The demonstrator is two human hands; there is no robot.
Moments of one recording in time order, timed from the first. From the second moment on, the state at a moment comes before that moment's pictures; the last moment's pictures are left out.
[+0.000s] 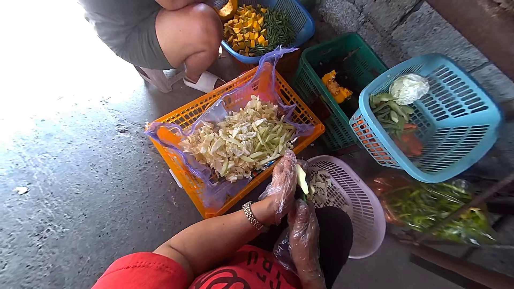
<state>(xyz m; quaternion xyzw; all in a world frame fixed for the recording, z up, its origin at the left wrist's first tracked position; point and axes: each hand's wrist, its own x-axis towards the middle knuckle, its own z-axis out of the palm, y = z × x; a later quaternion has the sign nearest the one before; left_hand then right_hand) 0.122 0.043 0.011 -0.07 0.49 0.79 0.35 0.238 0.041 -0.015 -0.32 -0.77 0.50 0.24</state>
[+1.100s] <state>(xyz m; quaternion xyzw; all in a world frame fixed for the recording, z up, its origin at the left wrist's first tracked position) 0.126 0.041 0.012 -0.04 0.46 0.78 0.42 0.235 0.050 -0.016 -0.33 -0.76 0.53 0.20</state>
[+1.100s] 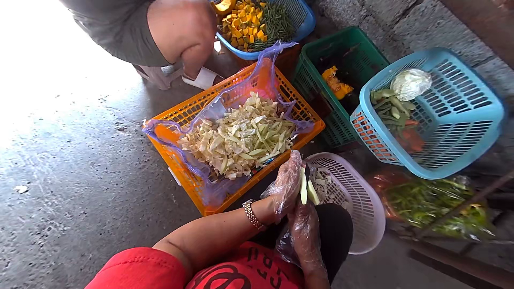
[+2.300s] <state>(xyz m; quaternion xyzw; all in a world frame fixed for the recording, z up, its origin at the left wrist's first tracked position) 0.100 0.022 -0.001 0.29 0.48 0.69 0.46 0.233 0.077 -0.017 -0.34 -0.86 0.32 0.22</state>
